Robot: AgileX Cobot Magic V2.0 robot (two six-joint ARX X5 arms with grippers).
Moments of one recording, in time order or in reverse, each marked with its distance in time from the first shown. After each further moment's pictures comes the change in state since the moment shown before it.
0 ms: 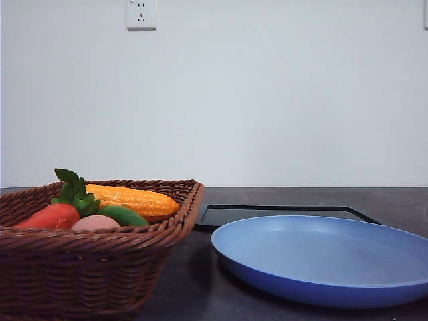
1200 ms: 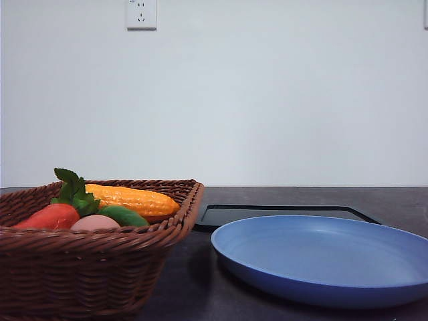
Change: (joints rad) left_arx -0.033 0.557 0.573 -0.373 0.351 0.270; right_arx -0.001 0.544 0.565 -0.464 -0.020 -0.067
